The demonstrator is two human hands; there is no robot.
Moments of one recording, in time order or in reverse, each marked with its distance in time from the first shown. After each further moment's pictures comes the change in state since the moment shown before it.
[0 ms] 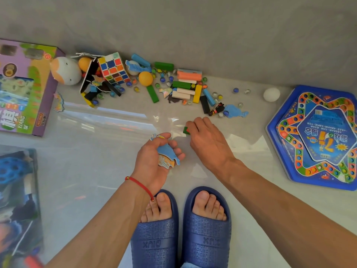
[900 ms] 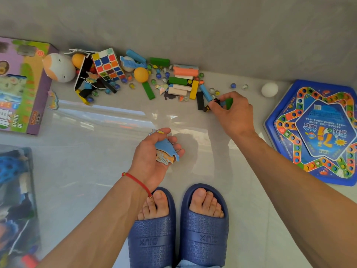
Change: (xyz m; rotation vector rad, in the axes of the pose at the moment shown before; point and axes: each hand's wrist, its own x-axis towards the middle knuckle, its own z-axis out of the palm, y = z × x) left_hand 0.001 0.000 0.003 0.000 -0.052 -0.010; right_hand 0.033 0.062 -0.035 0.688 0.079 0.799
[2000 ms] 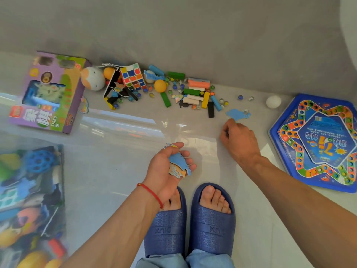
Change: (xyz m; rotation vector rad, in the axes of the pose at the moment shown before) left_hand -0.036 -0.010 -0.008 -0.025 0.037 -0.064; right_hand -0.033 0.041 0.006 -0.563 -0.102 -0.281
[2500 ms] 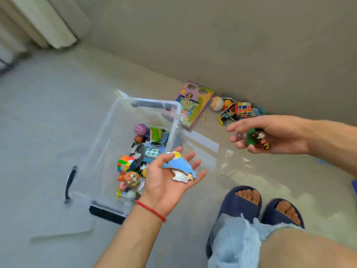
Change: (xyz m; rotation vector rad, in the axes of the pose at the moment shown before) left_hand -0.287 0.082 -0.157 -0.457 -0.073 0.359; right_hand -0.143 -0.280 -0.223 0.969 -1.145 0.041
